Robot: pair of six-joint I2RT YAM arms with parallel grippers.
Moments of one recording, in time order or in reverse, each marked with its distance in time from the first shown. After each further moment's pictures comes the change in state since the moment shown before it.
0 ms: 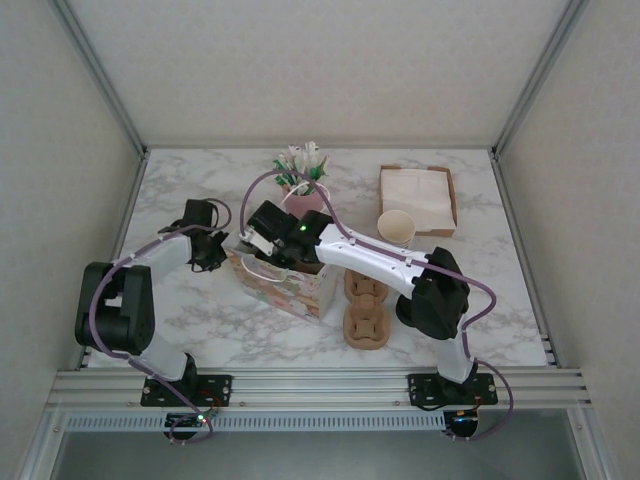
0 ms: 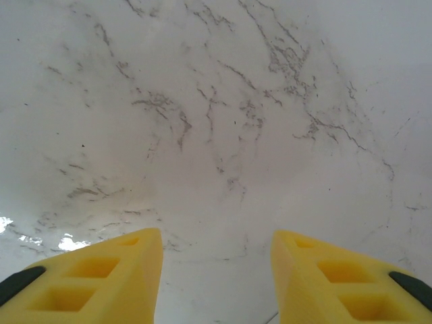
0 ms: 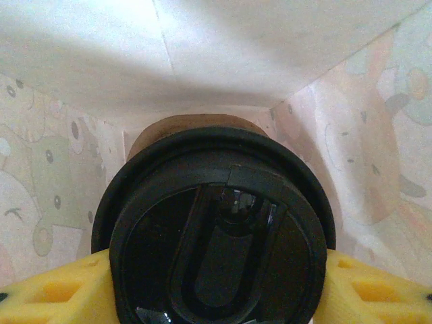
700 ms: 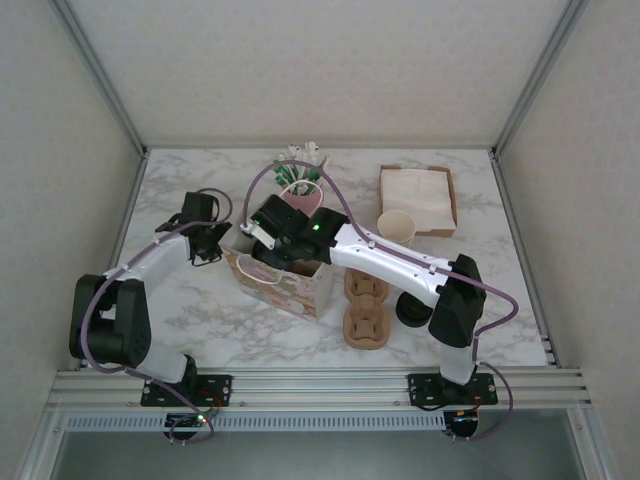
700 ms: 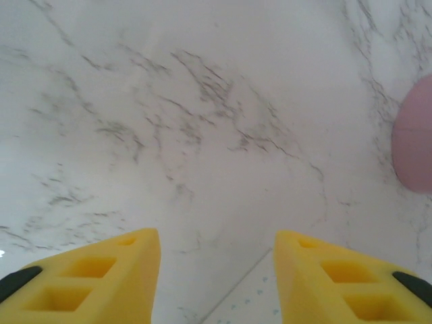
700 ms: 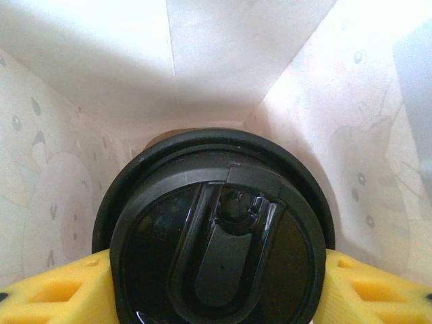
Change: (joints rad) left arm -0.022 -0.079 0.035 -0.015 -0.043 0.004; right arm 0.022 -0.108 0.009 0.003 0.043 0.038
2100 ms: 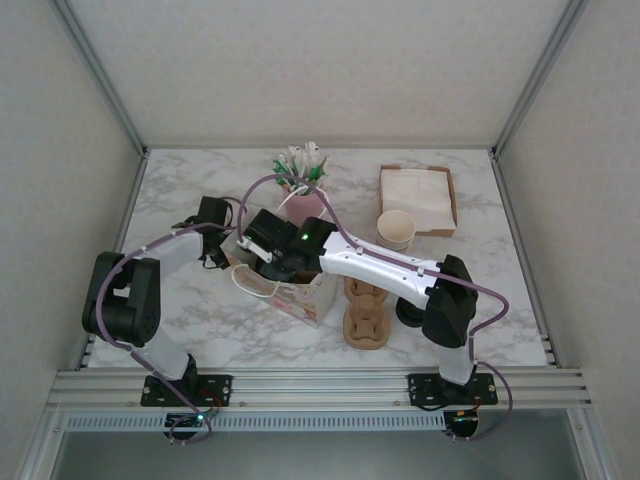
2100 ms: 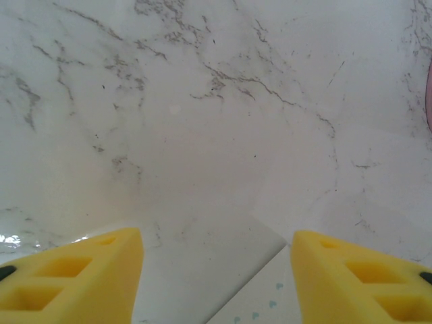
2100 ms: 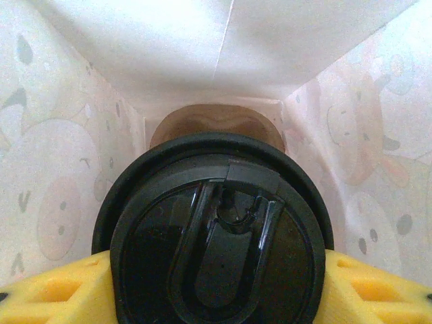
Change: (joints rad) left arm -0.063 0.139 0.008 0.045 0.127 0.008; right arm 0.044 0.040 -0.014 -0.064 0.039 0.020
